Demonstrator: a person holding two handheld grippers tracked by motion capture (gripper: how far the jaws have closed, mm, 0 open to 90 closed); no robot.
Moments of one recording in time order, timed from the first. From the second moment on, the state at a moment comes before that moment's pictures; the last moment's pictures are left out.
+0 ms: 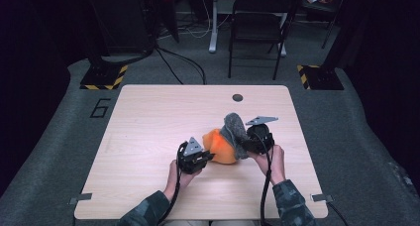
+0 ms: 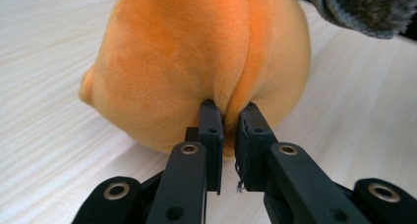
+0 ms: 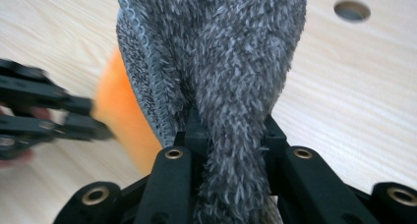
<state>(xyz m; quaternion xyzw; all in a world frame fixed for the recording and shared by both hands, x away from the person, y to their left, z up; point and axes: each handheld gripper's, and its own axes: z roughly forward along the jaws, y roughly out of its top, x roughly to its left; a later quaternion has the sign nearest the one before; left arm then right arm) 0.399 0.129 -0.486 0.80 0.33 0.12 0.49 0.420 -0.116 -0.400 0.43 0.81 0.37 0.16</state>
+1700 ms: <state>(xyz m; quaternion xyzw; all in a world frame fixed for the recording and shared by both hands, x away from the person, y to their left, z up) 0.401 0.132 -0.490 0.80 0.33 0.11 0.49 0.451 -0.132 -0.477 0.49 0.84 0.21 0.12</state>
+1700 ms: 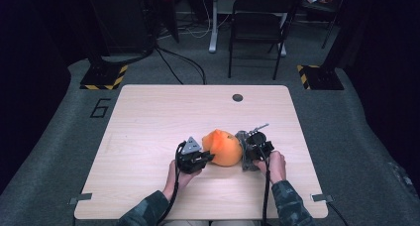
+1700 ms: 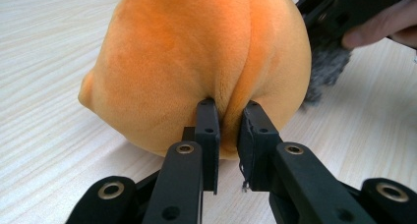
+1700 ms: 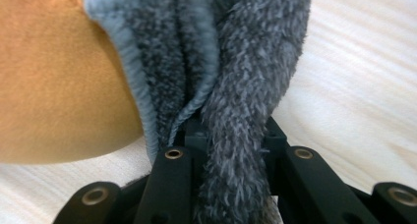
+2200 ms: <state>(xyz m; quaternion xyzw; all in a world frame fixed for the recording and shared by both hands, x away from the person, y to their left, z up) 0.400 0.131 -0.490 0.80 0.33 0.11 0.49 0.411 -0.081 -0.407 0.39 0.84 0.34 0.16</state>
